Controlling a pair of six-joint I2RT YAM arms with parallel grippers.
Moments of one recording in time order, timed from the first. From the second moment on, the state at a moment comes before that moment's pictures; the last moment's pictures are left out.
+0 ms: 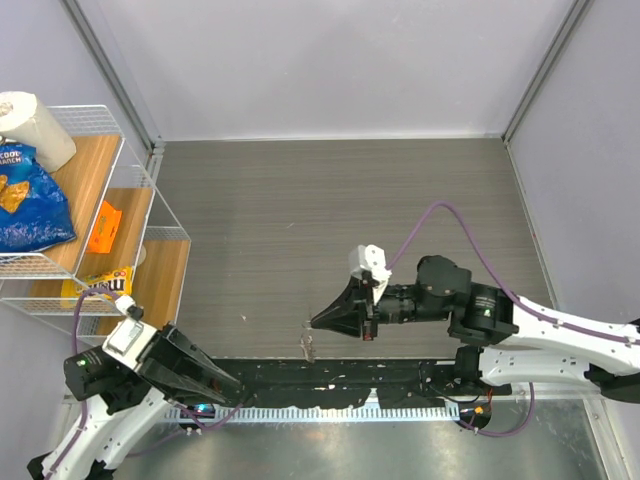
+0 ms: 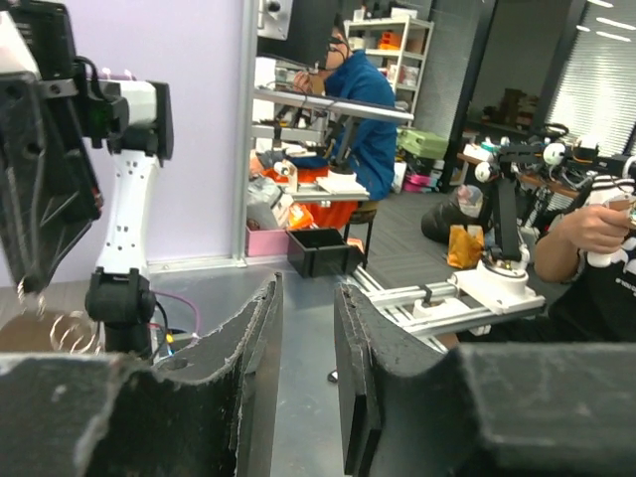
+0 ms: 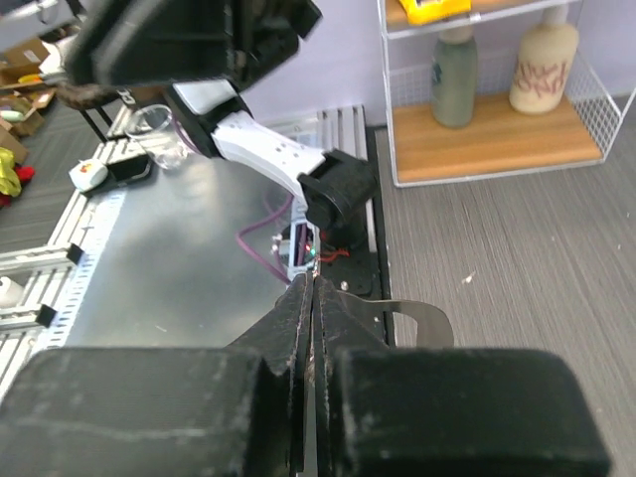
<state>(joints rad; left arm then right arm) -0.75 0.01 0.50 0.42 0.99 -0.98 1.29 0.89 0.94 -0.10 -0.28 0.19</state>
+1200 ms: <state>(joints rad) -0.75 0.43 0.69 0.30 0.59 -0.87 1.31 1.02 1.24 -0.18 -0.30 0.07</state>
